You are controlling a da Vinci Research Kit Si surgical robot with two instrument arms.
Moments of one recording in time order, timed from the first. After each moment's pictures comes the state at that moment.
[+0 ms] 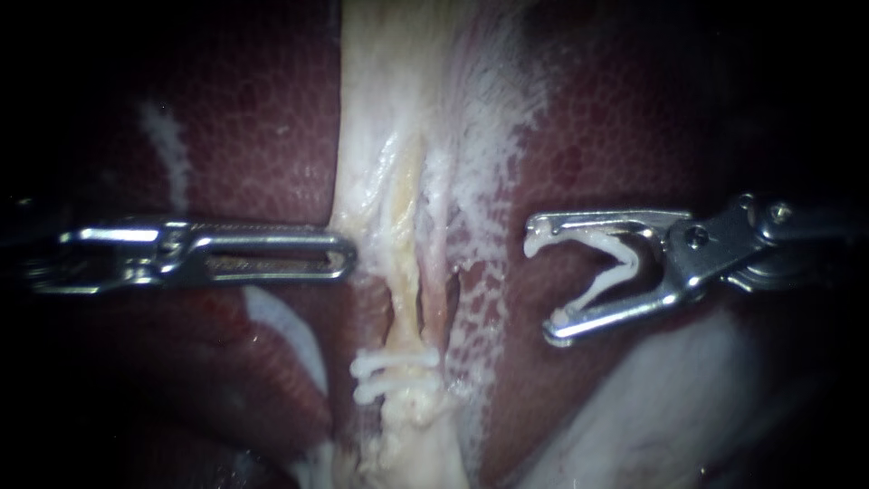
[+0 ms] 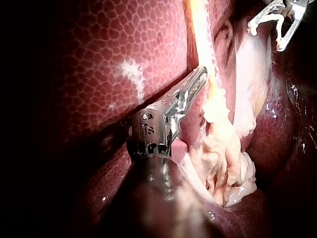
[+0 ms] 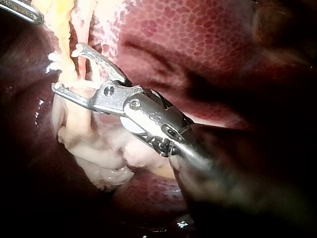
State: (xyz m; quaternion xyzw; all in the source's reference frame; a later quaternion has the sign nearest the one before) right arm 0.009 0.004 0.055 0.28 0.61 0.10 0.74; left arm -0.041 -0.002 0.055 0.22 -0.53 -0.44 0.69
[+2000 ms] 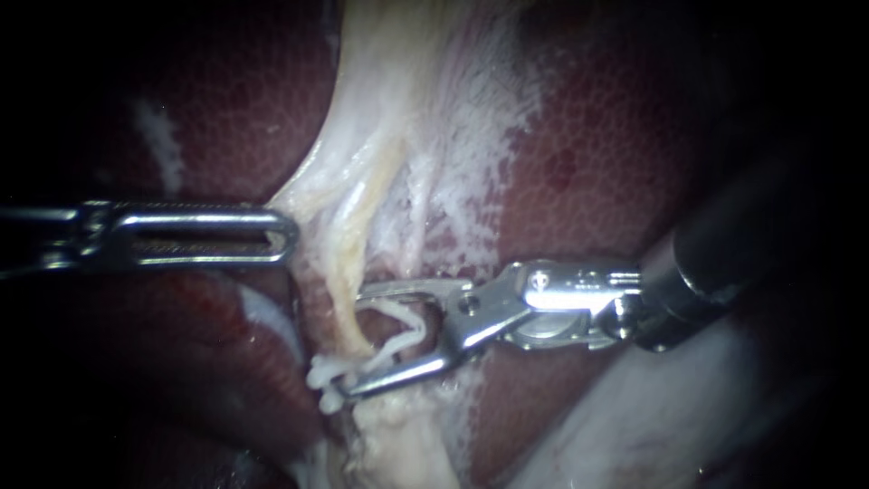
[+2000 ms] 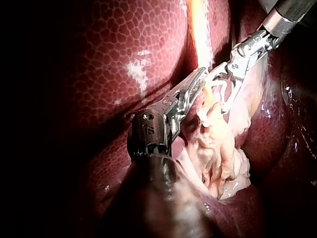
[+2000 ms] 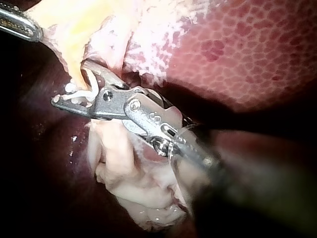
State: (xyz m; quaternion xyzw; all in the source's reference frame) right arm 0.027 -0.003 0.065 0.34 0.61 0.09 0.71; left arm -0.037 0.000 0.048 0.22 -0.53 -0.46 0.68
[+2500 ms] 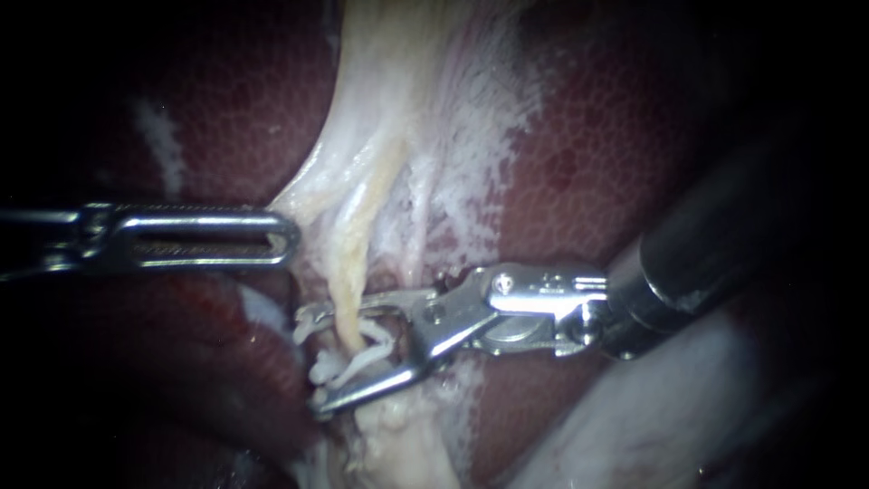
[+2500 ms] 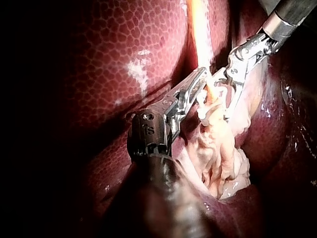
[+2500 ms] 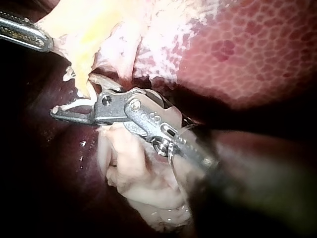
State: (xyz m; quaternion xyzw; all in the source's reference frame) right arm 0.028 -0.002 0.064 0.37 0.61 0.08 0.70; left arm -0.037 0.000 0.048 0.22 -0.53 -0.46 0.68
